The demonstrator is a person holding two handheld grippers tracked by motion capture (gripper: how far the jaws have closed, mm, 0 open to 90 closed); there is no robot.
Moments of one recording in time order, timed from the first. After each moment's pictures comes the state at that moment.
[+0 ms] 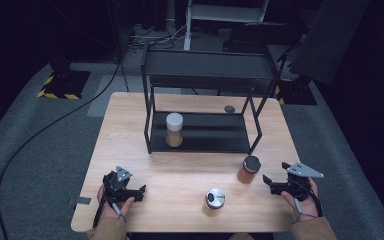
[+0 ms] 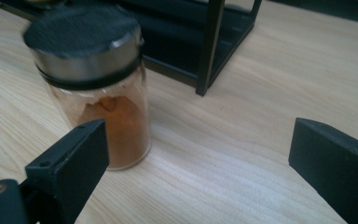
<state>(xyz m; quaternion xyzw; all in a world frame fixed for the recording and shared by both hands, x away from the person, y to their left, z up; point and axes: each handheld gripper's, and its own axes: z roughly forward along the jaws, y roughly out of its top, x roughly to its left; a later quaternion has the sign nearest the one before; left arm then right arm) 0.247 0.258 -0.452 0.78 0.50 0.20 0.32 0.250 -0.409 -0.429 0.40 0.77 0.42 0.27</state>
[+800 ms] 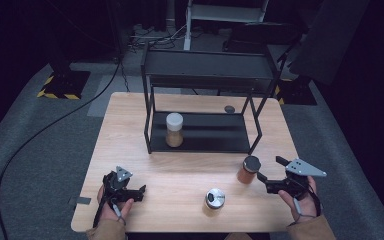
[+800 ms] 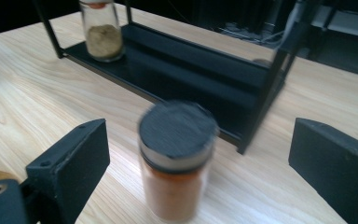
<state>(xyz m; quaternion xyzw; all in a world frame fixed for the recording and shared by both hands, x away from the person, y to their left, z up) 0.247 0.258 -0.452 0.78 0.50 0.20 0.32 0.242 -0.389 -0.397 0.35 0.76 0.48 0.26</state>
